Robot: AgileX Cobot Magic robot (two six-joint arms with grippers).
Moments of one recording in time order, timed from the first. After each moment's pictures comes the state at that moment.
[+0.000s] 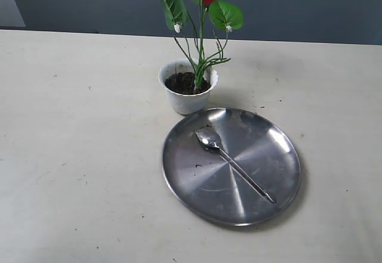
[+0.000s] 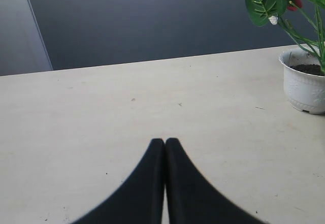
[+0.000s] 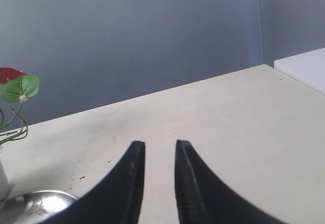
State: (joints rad) left arm -0.12 0.00 0.00 0.09 0.25 -0.04; right arm -0.06 0.00 0.00 -0.34 0.20 0.56
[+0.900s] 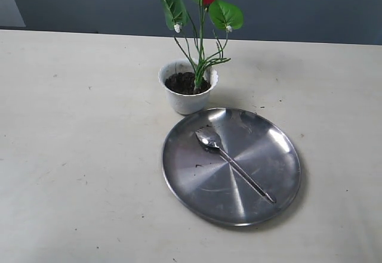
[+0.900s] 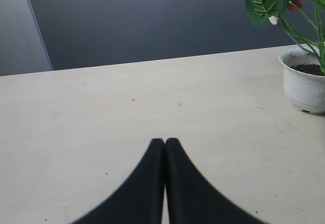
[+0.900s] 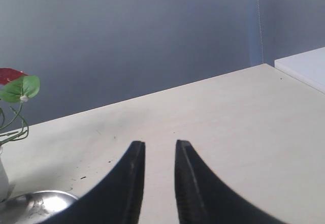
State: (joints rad) left arm -0.12 0.00 0.00 0.09 0.25 -0.04; right arm -0.06 0.00 0.00 -0.33 0.20 0.56
